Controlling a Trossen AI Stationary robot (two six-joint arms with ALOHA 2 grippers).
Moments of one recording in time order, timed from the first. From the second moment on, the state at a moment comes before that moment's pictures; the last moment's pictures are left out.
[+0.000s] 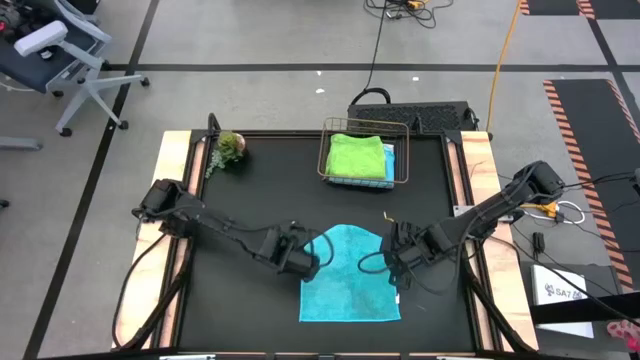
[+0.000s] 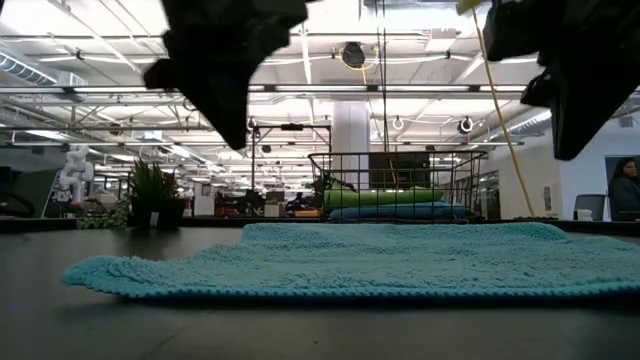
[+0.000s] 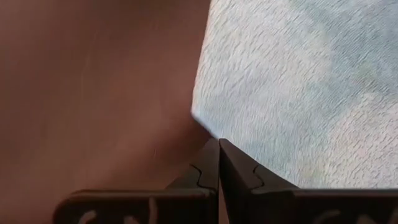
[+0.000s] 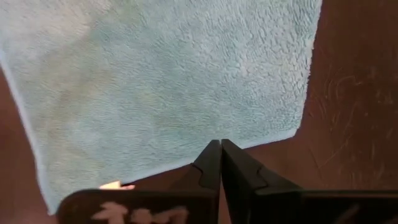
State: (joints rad) left arm -0.36 1.86 1.46 -0.98 -0.31 -1.14; right arm 0.47 1.41 0.92 -0.82 0.14 0.79
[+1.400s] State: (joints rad) left arm -0.04 1.87 1.20 -0.47 0.08 -0.97; right arm 0.05 1.41 0.66 -0.49 -0.08 0.41
